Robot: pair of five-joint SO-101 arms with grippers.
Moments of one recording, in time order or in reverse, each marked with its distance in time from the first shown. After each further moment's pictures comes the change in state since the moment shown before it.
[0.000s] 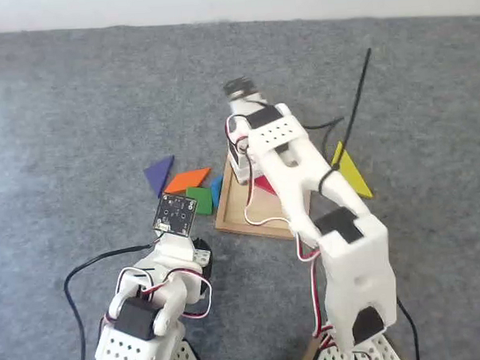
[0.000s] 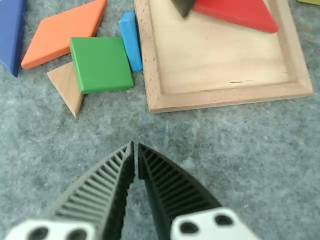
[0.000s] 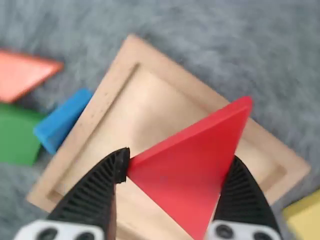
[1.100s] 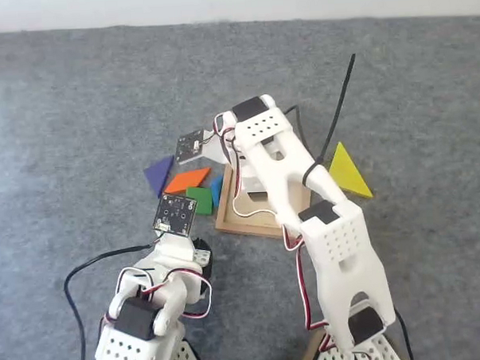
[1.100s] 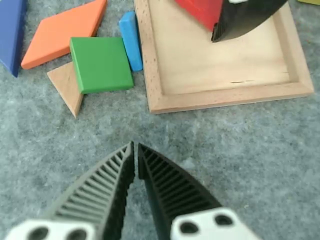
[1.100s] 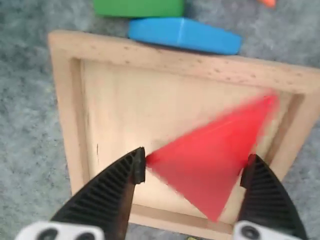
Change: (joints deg) left arm 0.0 0.0 0.0 0.0 0.0; right arm -1.3 12.4 -18.4 20.1 60.8
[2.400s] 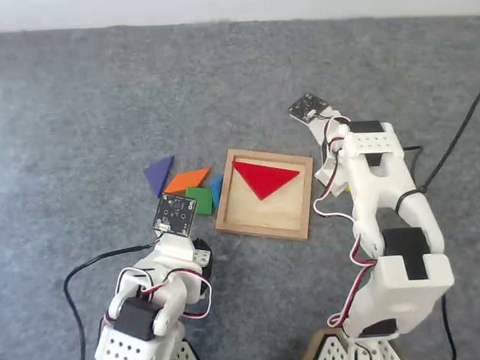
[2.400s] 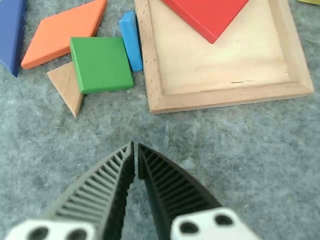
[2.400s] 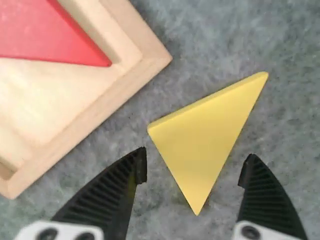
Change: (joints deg) left arm 0.0 0.0 0.0 0.0 0.0; right arm 26.0 -32.1 49.3 -33.0 -21.6
